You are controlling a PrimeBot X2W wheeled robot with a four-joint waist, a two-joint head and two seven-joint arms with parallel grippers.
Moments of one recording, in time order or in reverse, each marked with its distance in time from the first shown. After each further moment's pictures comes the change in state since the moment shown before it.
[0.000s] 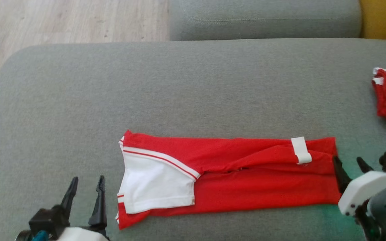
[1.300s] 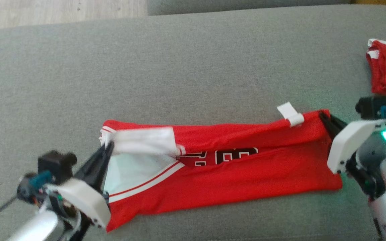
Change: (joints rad) left arm -0.286 0.139 -0.093 -0.107 -0.032 -0.165 0.331; right arm -0.308 -0.224 0.321 0.115 0.165 0.000 0.074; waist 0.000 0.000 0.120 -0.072
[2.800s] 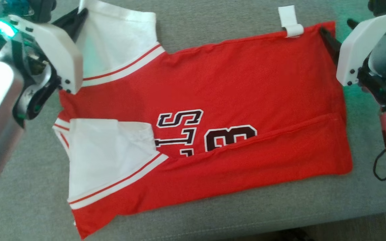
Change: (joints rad) left arm -0.679 -0.069 -0.010 0.316 0.110 -0.199 0.408; right arm -0.429 0.032 -0.006 0.038 -0.120 0.000 0.280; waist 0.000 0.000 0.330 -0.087
